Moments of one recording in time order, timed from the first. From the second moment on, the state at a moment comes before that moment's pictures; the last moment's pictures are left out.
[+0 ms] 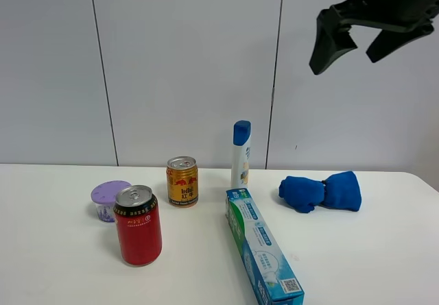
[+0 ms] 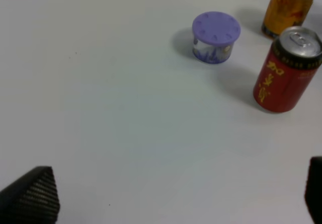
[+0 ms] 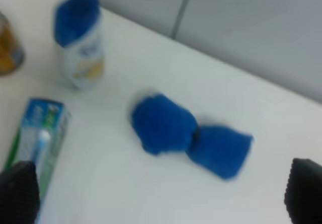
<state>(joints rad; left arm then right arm) 0.08 0.00 -0.51 -0.11 1.05 0.07 0.34 1.46 -1.38 -0.08 0.79 -0.13</state>
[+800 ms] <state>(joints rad) 0.08 0.00 -0.51 -0.11 1.05 0.07 0.16 1.22 -1.20 -0.05 1.11 -0.13</state>
